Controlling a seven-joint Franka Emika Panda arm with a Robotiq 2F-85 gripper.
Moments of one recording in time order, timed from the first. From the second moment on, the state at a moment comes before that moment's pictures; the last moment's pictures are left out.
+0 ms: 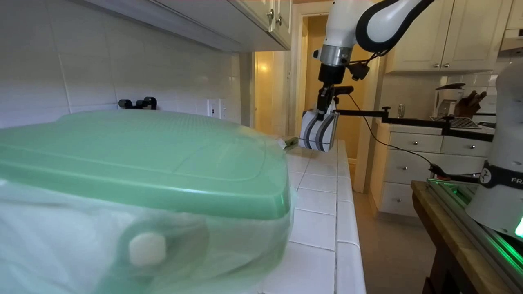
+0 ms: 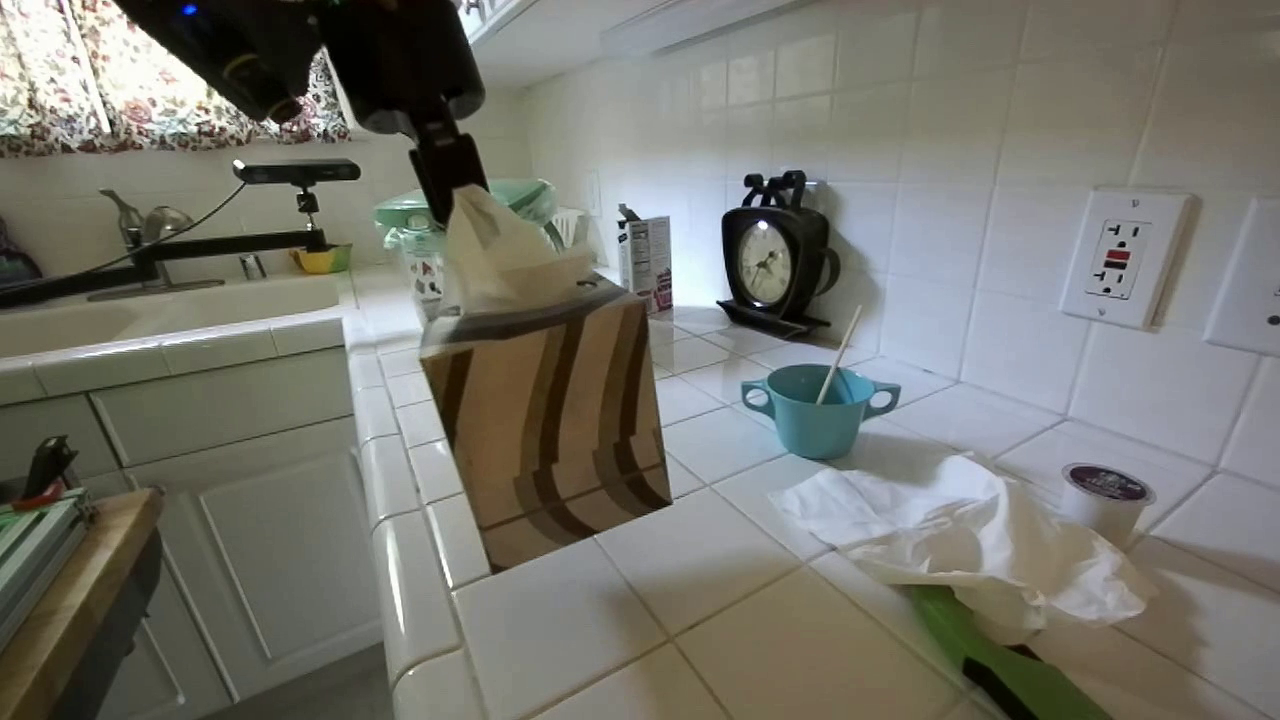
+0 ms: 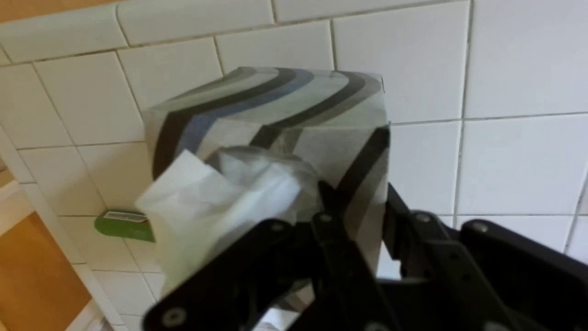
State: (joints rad) arm -0.18 -0.27 -0.07 -2.56 -0.34 2.50 0.12
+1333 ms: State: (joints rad) arm -0.18 -0.02 -0.11 -2.41 -0.27 2.66 -0.05
